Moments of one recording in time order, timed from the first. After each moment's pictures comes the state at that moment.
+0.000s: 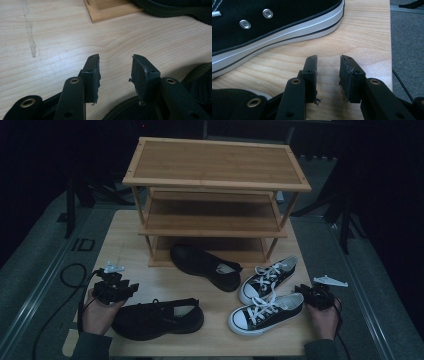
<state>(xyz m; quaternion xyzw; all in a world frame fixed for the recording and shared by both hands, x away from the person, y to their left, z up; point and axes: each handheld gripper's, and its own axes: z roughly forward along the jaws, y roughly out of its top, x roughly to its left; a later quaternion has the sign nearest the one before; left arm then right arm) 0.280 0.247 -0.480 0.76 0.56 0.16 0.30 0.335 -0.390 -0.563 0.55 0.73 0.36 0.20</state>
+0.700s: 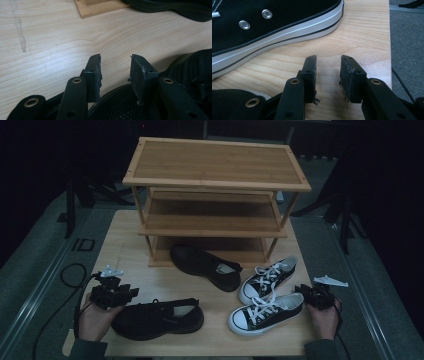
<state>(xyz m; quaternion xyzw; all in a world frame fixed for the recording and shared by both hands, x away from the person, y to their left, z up) 0.264 0.246 -0.471 0.77 0.54 0.13 0.31 0.335 -0.390 -0.563 0.55 0.73 0.36 0.20</state>
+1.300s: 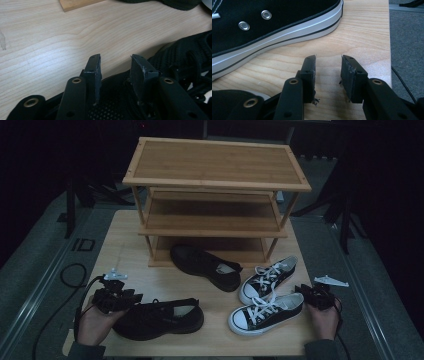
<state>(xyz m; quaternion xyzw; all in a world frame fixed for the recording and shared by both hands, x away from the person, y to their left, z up) 0.257 0.237 -0.467 0.79 0.52 0.10 0.30 0.335 -0.391 -0.563 0.55 0.72 0.37 0.19</state>
